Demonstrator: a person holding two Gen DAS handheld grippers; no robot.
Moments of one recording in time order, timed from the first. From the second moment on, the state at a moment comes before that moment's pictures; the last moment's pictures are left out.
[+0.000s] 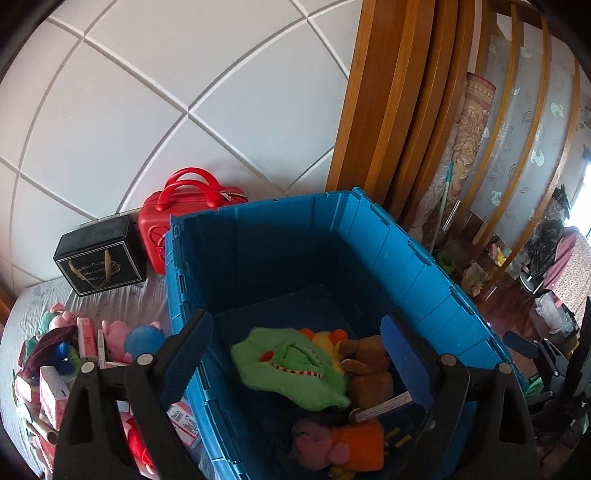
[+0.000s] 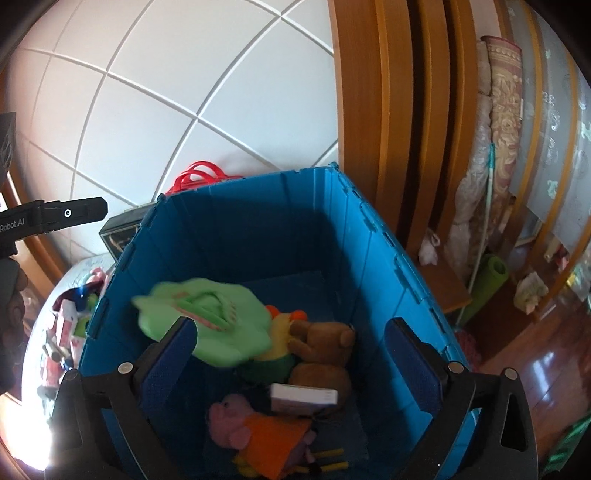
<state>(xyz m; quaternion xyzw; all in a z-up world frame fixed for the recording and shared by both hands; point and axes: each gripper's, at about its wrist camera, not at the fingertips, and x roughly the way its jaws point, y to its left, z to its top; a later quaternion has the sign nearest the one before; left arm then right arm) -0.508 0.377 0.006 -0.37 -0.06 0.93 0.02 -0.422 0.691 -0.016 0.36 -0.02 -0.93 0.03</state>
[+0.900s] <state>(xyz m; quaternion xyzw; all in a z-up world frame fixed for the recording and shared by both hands) -0.369 0.245 -0.025 -0.38 -0.12 0.91 -0.10 -0.405 0.560 -0.010 0.35 0.03 -0.92 0.16</state>
